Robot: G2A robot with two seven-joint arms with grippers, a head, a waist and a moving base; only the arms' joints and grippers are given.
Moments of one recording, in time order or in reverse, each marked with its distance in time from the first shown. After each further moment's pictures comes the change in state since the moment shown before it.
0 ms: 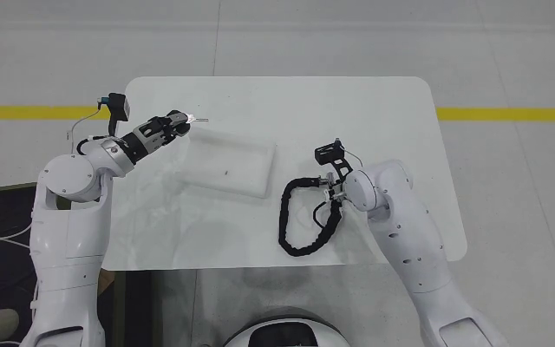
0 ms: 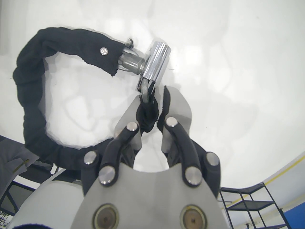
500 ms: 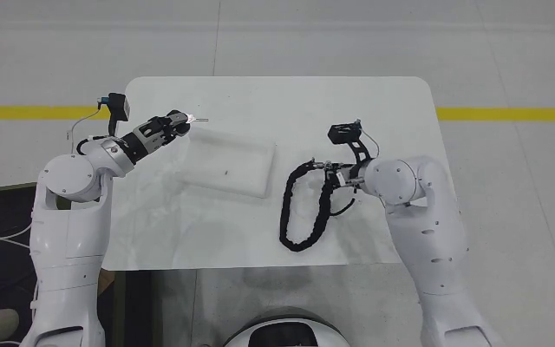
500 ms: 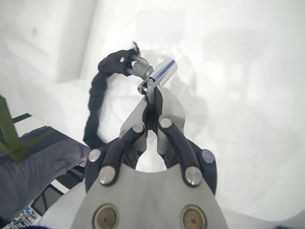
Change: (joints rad) left arm 0.000 0.000 0.000 0.000 0.000 0.000 0.000; right arm -0.042 -0.012 0.205 -0.090 0.328 -0.013 -0.134
